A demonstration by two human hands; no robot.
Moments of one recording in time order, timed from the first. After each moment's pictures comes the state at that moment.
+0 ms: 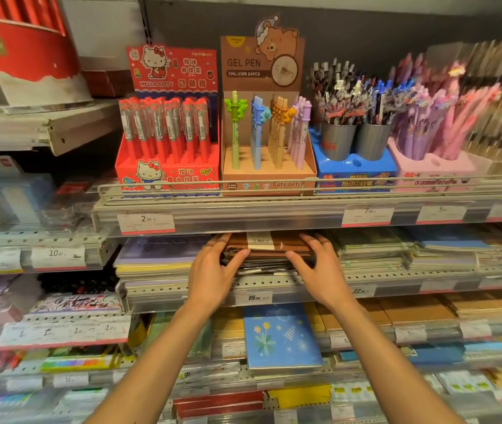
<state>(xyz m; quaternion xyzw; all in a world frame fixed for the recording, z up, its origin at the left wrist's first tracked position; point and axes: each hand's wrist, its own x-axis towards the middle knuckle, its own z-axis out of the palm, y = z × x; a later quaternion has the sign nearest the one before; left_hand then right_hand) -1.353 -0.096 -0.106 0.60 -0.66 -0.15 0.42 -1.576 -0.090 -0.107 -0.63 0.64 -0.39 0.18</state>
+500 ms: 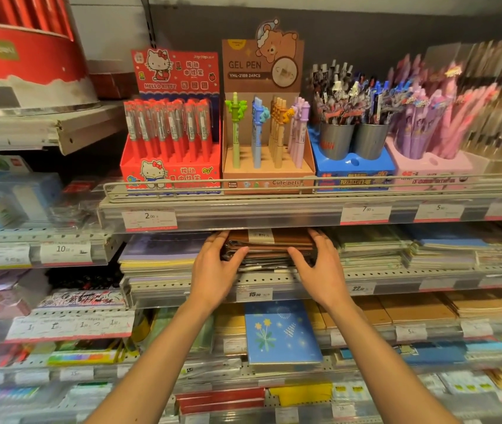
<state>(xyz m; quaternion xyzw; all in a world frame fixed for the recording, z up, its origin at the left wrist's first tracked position) -1.356 -0.088 -0.100 0.59 -0.65 -0.16 0.45 -1.575 -0.085 -0.110 -0.63 0.63 -0.43 0.15</state>
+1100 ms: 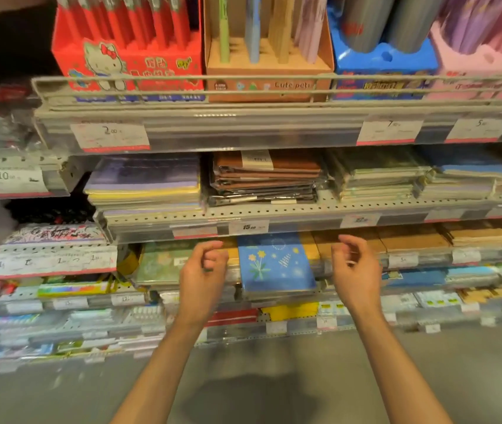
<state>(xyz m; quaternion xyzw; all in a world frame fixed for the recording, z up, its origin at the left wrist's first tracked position) -1.354 -0.017 -0.216 0.60 -0.52 -0.32 0.52 -1.608 -0.008 -0.201 -0.45 0.72 -0.50 0.20</state>
